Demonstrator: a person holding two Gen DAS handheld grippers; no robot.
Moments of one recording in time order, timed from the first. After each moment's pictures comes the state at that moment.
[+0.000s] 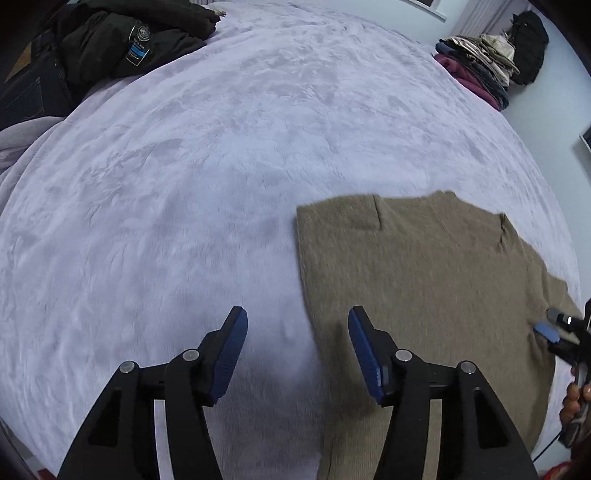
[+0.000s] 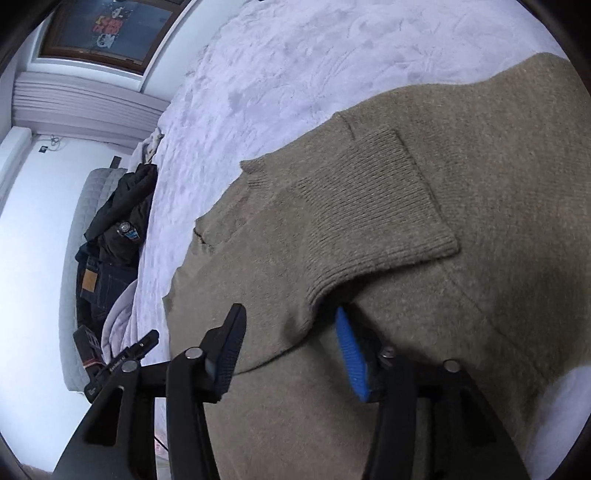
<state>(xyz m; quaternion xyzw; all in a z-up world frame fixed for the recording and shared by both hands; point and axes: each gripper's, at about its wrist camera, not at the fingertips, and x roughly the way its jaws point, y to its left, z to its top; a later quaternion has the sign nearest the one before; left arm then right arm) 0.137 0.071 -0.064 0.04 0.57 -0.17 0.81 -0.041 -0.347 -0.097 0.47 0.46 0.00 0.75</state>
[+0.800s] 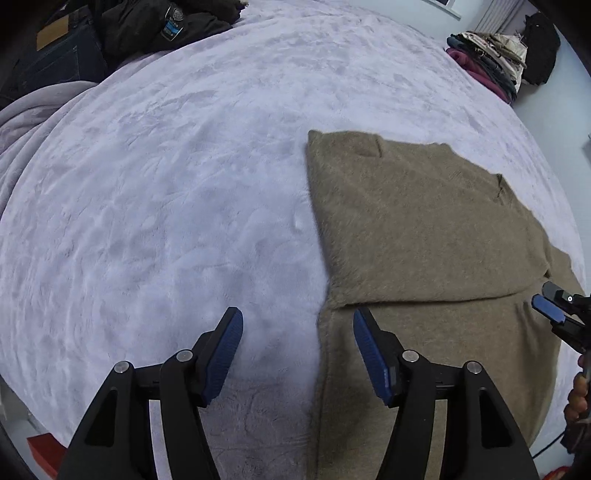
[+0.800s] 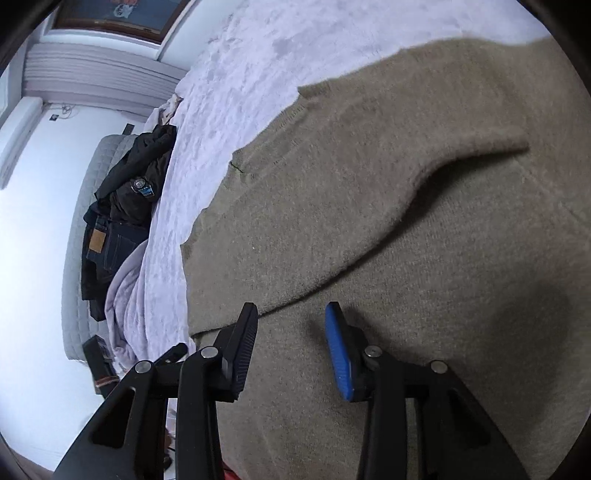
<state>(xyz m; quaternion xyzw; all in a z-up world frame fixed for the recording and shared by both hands) 0.077 0.100 -0.062 0.02 0.57 -0.14 0.81 -0.045 -0.275 -0.082 0.44 0.49 0.04 0.76</state>
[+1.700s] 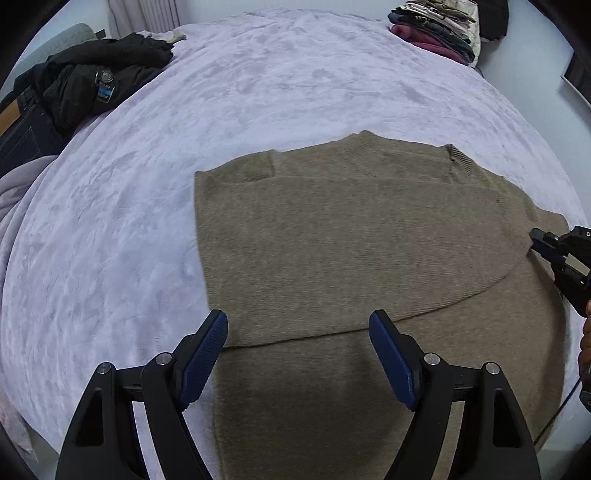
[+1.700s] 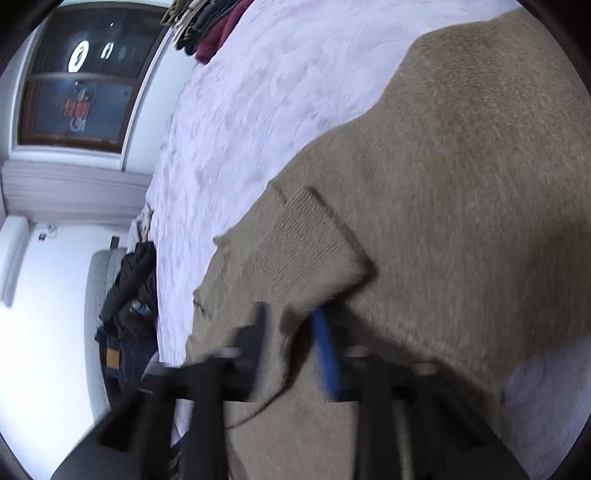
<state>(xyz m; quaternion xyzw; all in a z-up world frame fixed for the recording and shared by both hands) 0.054 -0.003 -0.050 0.11 0.54 -0.18 0.81 -0.071 -0.387 -0.108 0.57 0.38 -0.09 0.72</state>
